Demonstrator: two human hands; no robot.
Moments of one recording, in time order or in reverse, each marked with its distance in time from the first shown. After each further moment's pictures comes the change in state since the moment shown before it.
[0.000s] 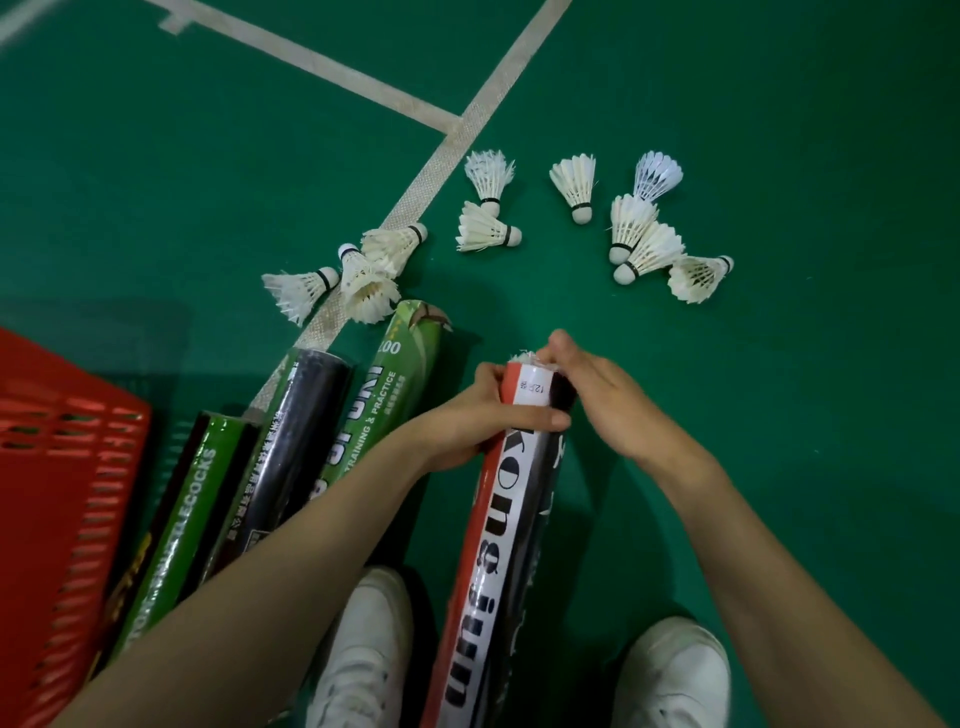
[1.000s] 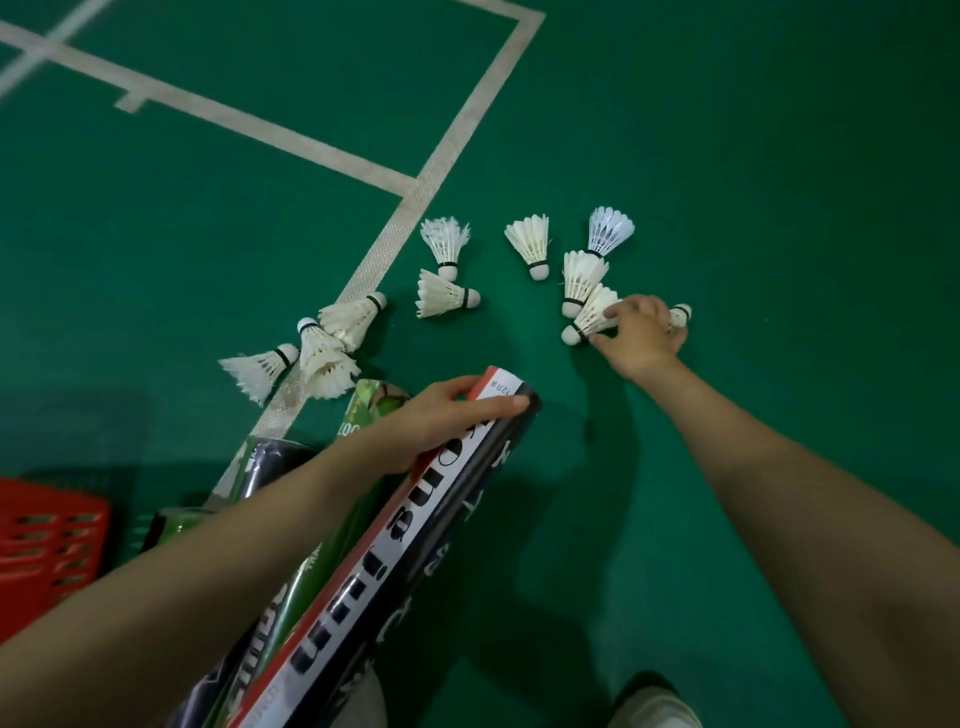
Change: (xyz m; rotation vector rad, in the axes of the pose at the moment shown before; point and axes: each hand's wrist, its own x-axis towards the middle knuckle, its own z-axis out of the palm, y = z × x) left_hand 0.033 0.075 -0.014 0.265 0.141 -0.118; right_hand 0.124 0.046 -0.128 -0.672 0.425 0.306
